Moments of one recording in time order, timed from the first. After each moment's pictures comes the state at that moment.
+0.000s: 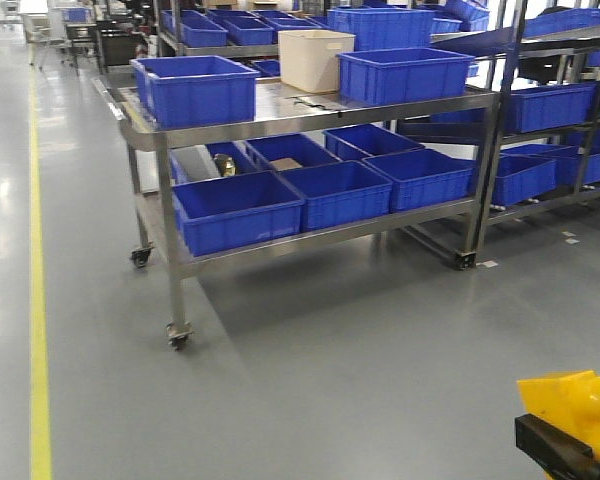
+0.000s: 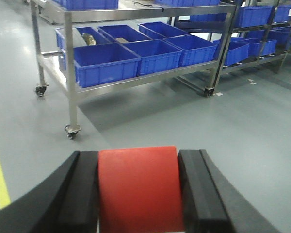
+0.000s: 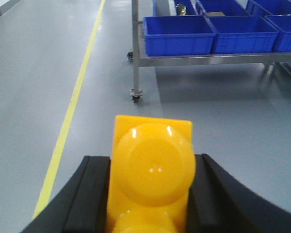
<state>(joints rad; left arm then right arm) -0.07 0.47 -0.56 -0.26 0.39 0.16 0.40 0.72 -0.62 -0.09 0.32 0.08</state>
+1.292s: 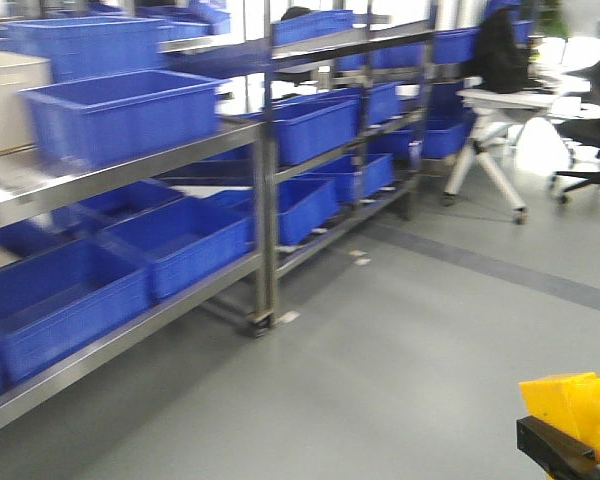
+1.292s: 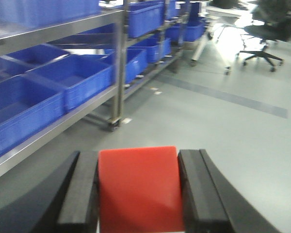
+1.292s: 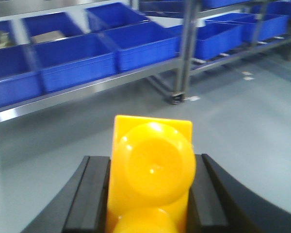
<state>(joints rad) -0.07 0.47 -0.56 -0.26 0.39 0.16 0.40 0.72 -0.62 -0.09 0.33 0.08</state>
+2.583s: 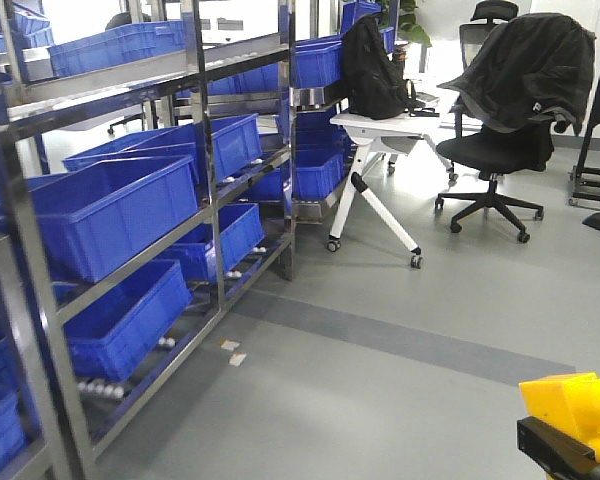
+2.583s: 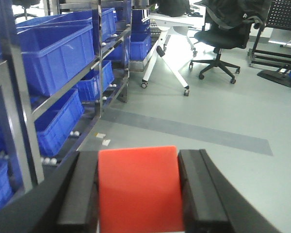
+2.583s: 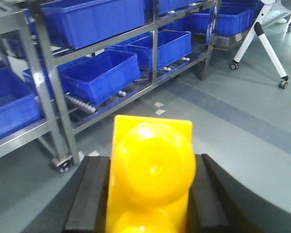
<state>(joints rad) -0.07 0.47 -0.56 -0.26 0.39 0.16 0.40 0.72 -0.62 -0.09 0.33 0.08</state>
